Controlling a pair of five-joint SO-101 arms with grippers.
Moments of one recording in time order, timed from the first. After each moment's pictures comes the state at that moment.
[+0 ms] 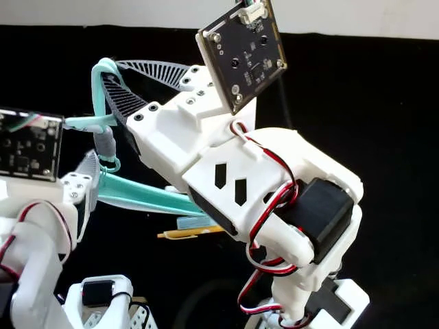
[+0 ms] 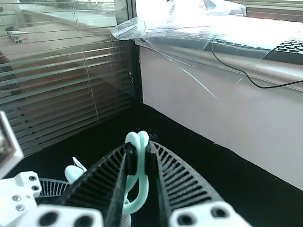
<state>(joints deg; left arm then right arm) -12.2 -53.6 -3.4 101.0 -10.6 -51.1 -6.8 -61.8 80.1 -3.0</state>
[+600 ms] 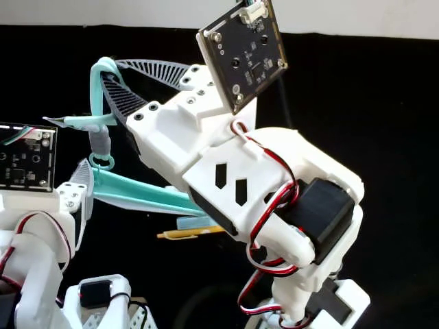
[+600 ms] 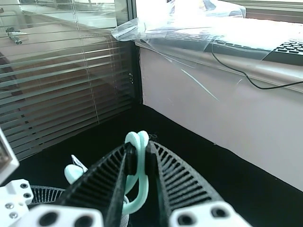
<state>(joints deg) -15.8 -56.4 -0.3 101.3 -10.6 -51.1 -6.8 -61.8 80.0 -3.0</state>
